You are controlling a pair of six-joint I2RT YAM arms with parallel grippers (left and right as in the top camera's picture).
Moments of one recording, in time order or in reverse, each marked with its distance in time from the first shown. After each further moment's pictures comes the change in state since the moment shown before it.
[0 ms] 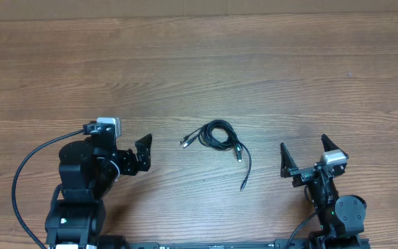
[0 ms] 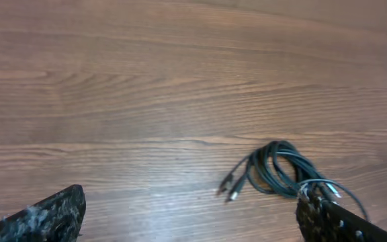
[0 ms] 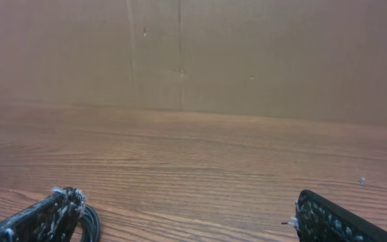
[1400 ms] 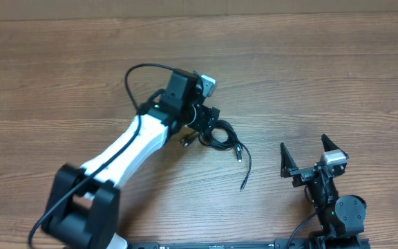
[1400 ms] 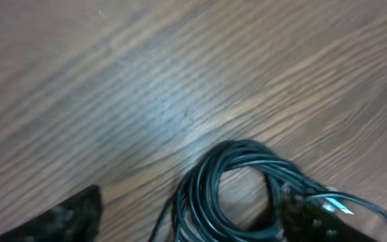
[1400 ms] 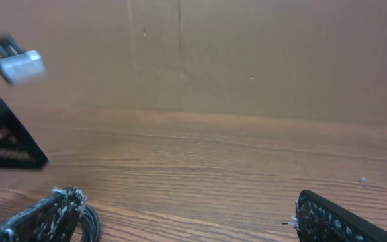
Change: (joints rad) left arm -0.457 1.033 0.512 0.131 -0.083 0.132; right arm 0.000 0.000 0.000 0.000 0.000 0.000
